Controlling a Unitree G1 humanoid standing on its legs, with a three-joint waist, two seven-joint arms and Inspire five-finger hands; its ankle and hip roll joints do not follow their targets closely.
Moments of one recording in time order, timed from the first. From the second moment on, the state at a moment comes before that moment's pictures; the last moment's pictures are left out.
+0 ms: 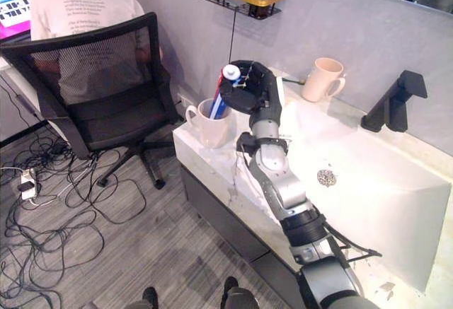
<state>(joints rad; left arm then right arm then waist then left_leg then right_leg) -0.17 0.19 -0.35 1.25 0.21 0.63 0.00 -0.59 -0.38 0.23 -0.01 0.44 0.01 -0.44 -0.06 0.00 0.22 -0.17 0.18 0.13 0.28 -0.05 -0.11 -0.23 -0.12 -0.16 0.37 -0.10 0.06</state>
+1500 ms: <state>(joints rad) -0.21 0.20 -0.35 1.24 0.24 0.63 -0.03 -0.63 -0.35 0.24 -0.01 0.44 0.01 -0.41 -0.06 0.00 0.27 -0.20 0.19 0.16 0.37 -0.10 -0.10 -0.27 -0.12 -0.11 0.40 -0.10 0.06</state>
